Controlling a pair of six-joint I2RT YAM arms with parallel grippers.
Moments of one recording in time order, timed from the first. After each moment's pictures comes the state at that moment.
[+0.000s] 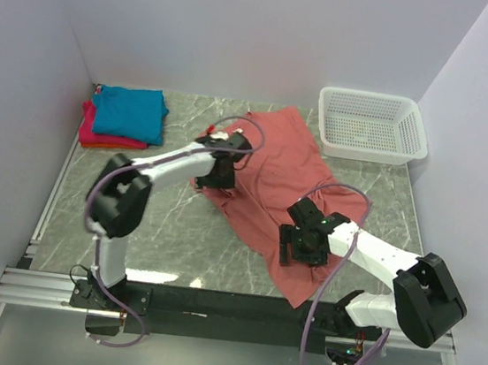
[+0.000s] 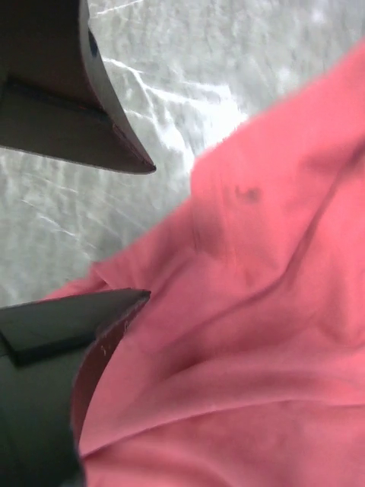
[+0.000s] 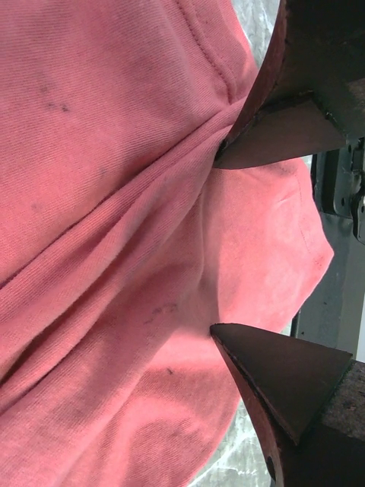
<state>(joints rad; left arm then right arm) -0.69 1.97 1.52 -0.85 -0.44 -0.81 0.63 1.28 0.64 -0.70 0.03 0.57</state>
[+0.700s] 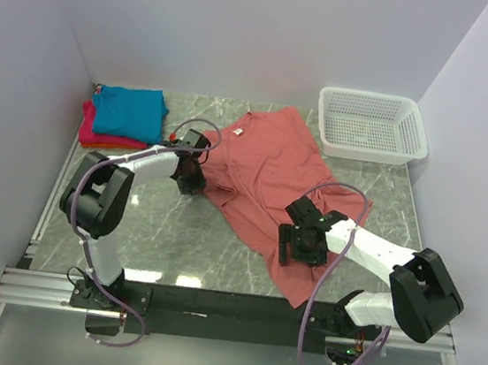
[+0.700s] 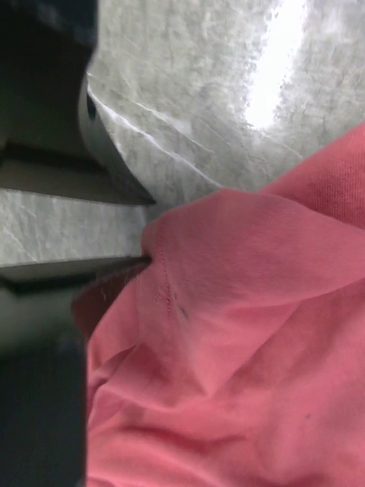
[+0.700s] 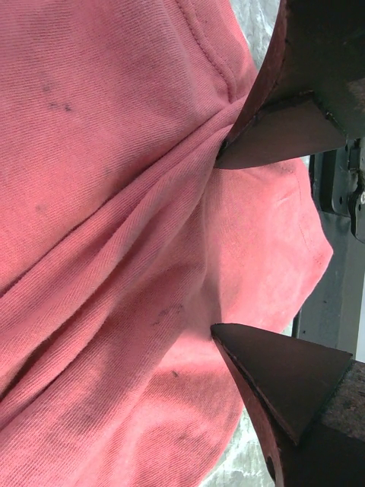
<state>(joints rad) -0.43 1.80 1.15 -0.52 -0.13 -0.86 0.63 1.32 0.65 -0.70 0.04 0.57</state>
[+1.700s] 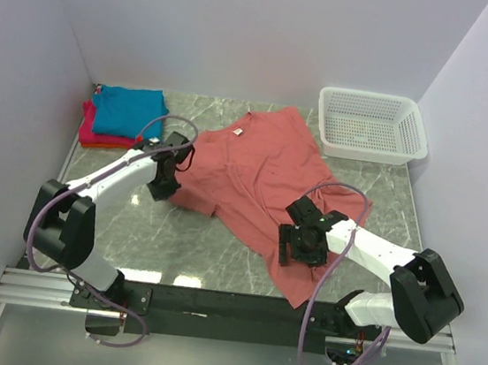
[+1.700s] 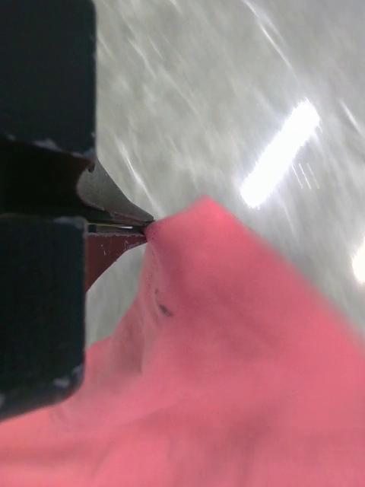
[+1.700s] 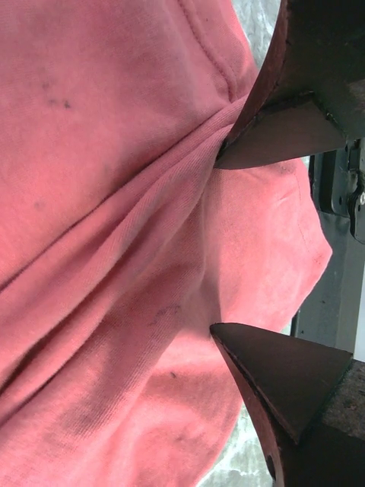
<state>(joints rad) -0.42 1.53 1.10 -0.89 -0.37 -1.01 0.63 1.32 0.65 -0.70 0.03 0.57</state>
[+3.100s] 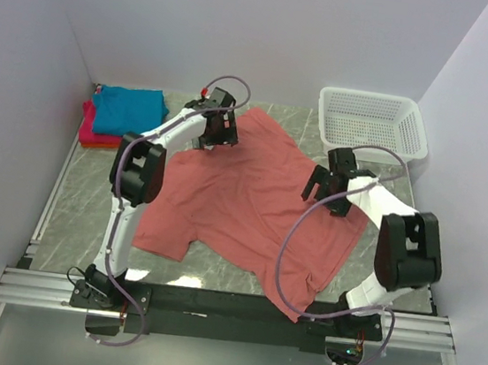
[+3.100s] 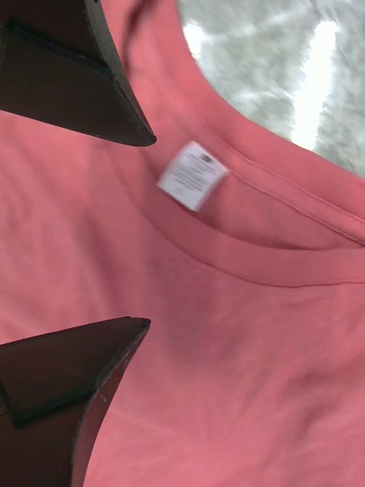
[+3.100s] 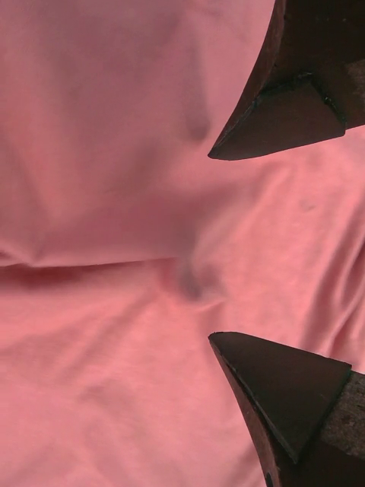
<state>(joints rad) -0.41 2.26 1.93 -0.69 -0.18 -0.63 0.18 1.59 0.99 -0.54 0.07 0.54</state>
